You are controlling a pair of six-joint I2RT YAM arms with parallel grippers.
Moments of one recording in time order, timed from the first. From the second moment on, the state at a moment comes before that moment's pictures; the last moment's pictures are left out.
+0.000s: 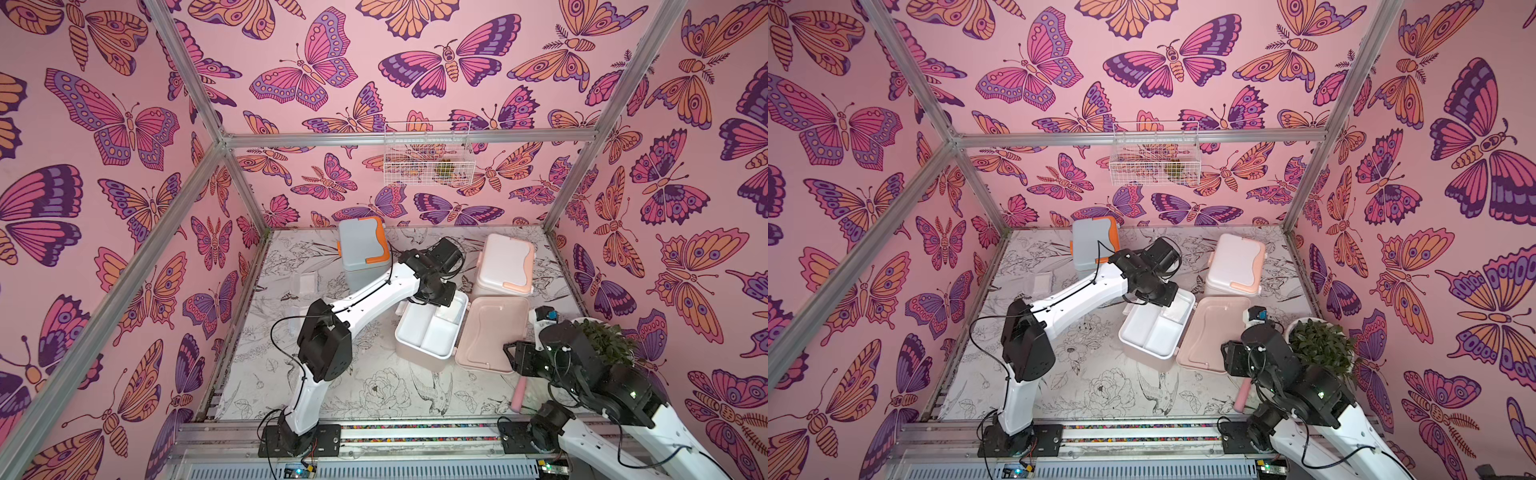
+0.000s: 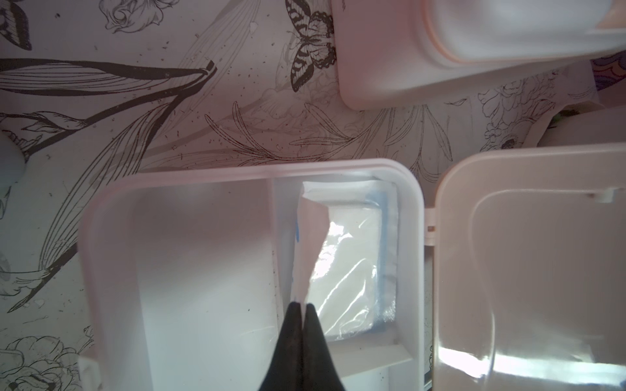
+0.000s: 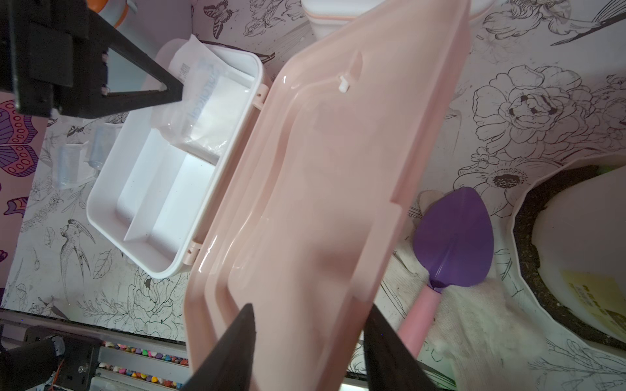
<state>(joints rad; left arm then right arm) -0.85 2.03 1.94 -1.03 0.06 -0.40 0.66 0.55 0.84 -1.12 0.17 0.71</state>
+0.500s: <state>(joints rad) -0.74 1.34 1.51 -1.04 -0.04 -0.46 0.66 0.55 0.84 -1.13 0.17 0.71</state>
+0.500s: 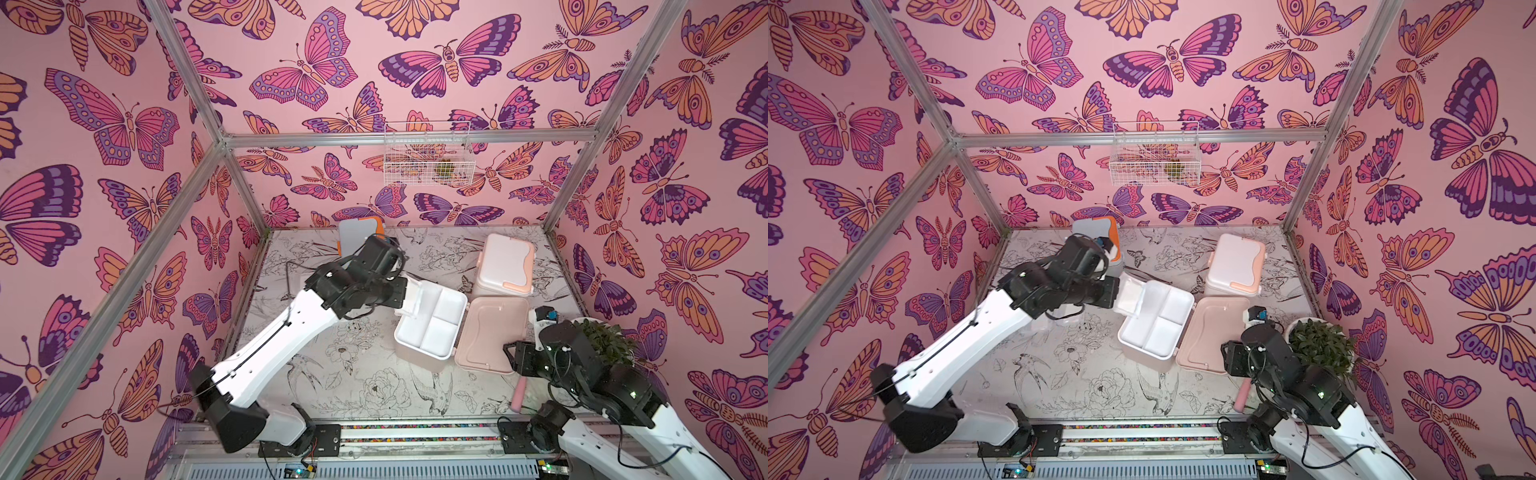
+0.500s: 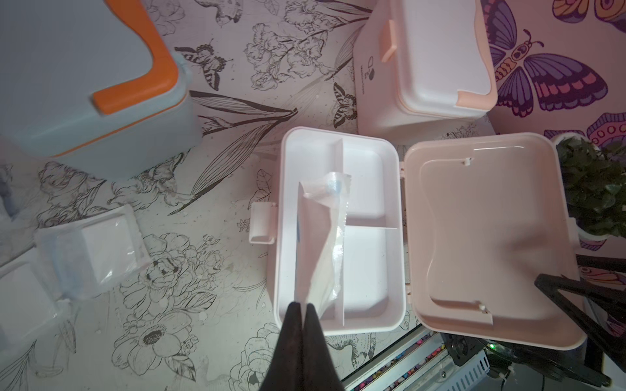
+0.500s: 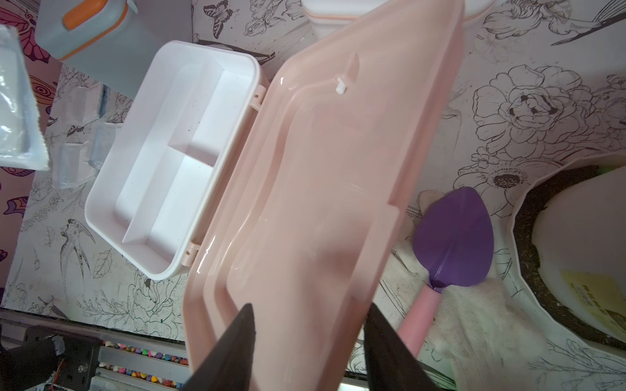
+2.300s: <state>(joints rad) -0.35 1.33 0.82 -0.88 -0.23 -0.61 0.66 0.58 0.82 -1.14 0.12 0.69</state>
